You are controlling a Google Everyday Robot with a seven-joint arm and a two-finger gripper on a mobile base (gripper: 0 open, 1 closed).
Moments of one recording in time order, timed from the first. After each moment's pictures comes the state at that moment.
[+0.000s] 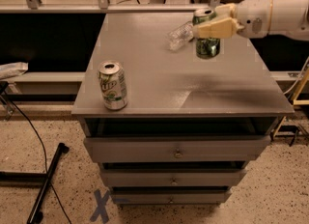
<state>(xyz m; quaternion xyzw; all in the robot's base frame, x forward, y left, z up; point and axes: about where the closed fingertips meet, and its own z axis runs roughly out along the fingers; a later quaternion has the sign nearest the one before) 0.653 -0.135 0.986 -0.46 0.64 0.33 0.52</state>
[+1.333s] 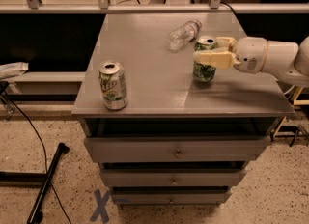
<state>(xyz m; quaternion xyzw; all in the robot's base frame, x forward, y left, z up) 0.636 -0.148 0.916 -0.41 0.61 0.38 0.56</state>
